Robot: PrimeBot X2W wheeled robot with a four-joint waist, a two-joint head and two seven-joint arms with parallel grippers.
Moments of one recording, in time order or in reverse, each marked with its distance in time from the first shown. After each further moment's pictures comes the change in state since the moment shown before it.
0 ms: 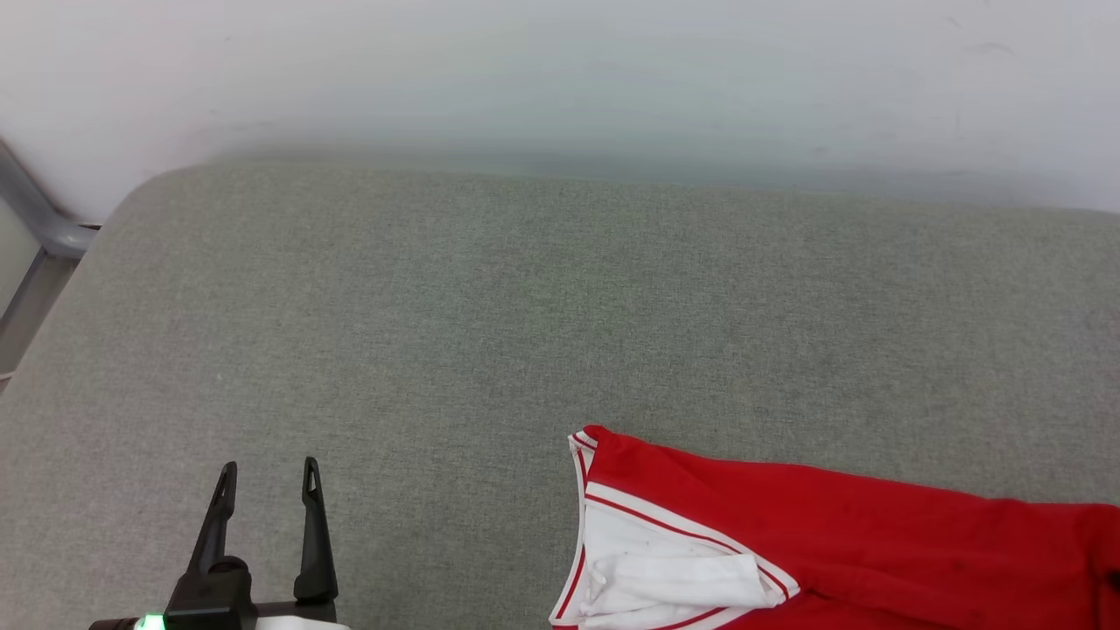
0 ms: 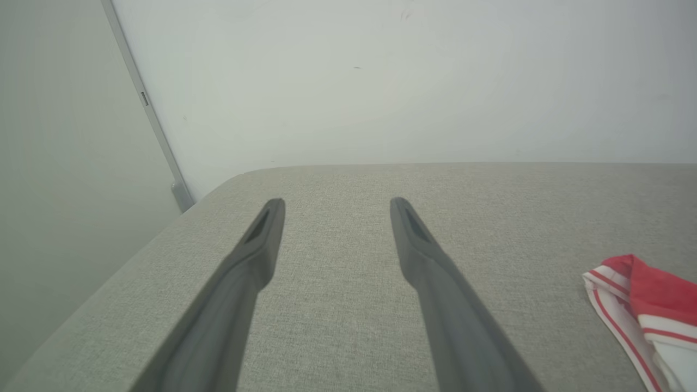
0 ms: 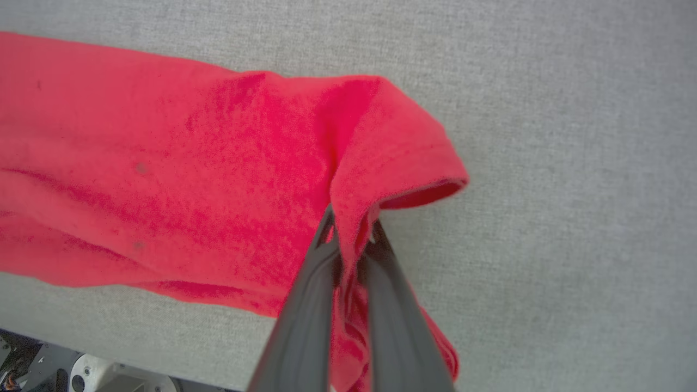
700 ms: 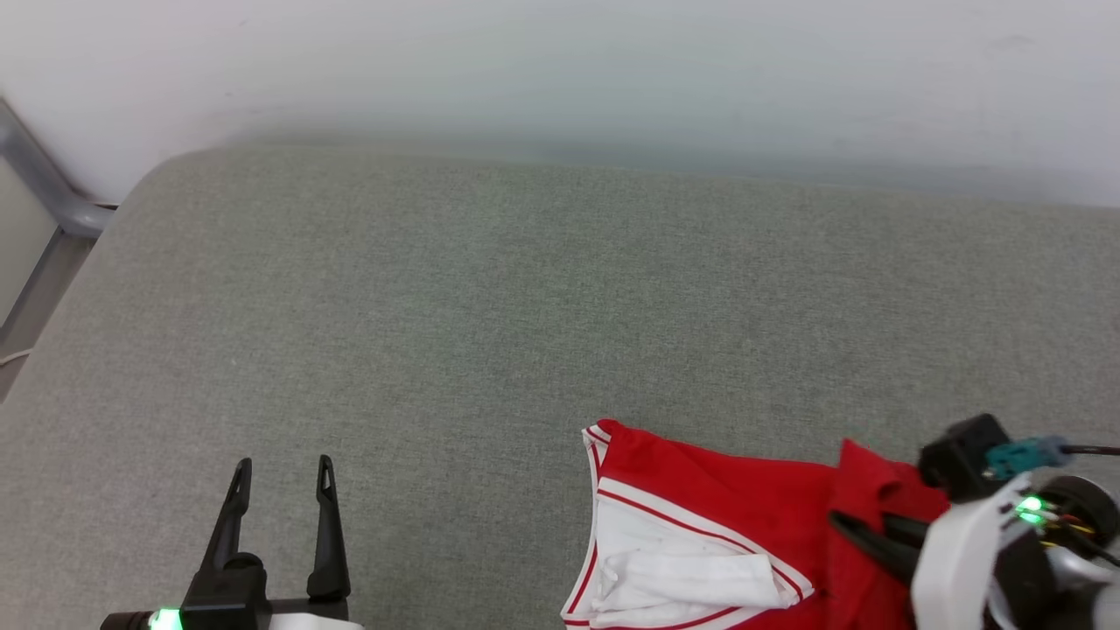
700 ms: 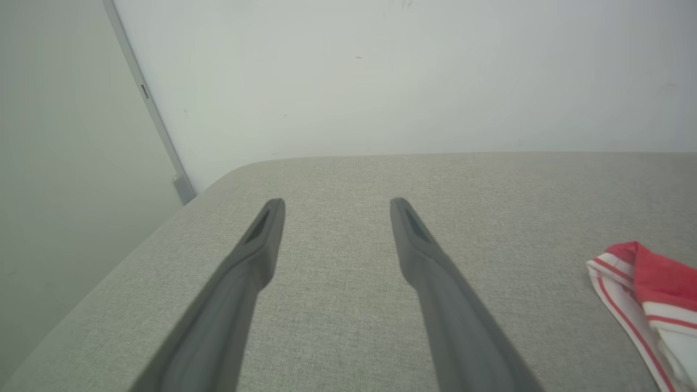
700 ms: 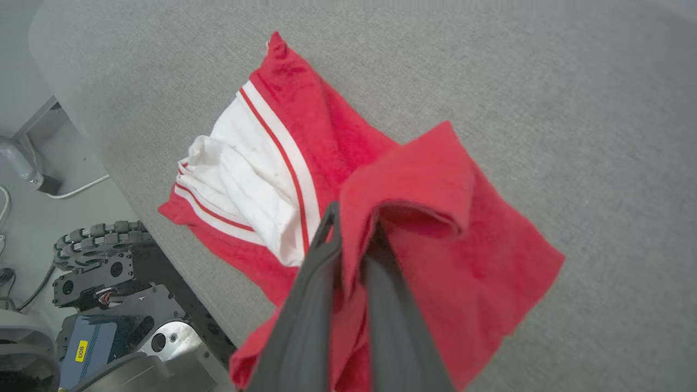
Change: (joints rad) left arm -0.008 -0.013 -0.003 0.009 0.025 -0.014 0.000; right arm -0.049 0.162 0.205 -0.582 -0.131 0.000 0.143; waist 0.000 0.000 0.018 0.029
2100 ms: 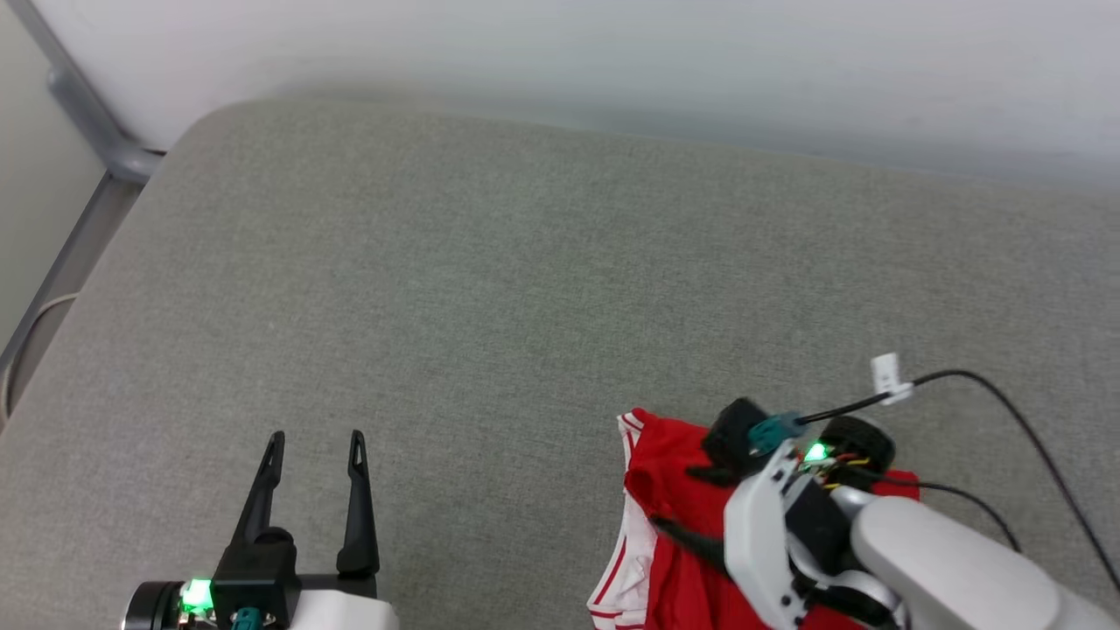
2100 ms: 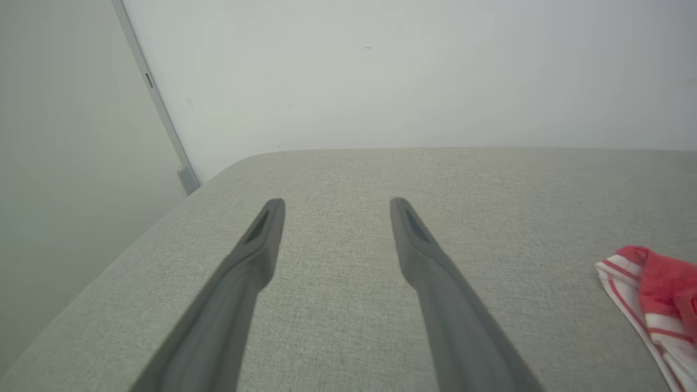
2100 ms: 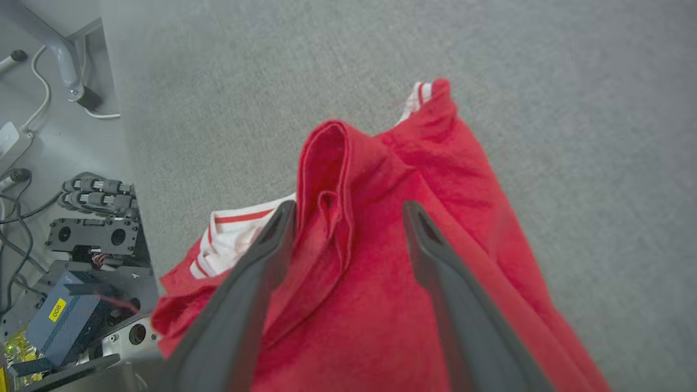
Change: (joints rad) left arm -0.062 -0.014 -0.046 0.024 0.002 0.000 0.000; right arm -0.532 0.158 0.684 0.524 0.041 0.001 -0.294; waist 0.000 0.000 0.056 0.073
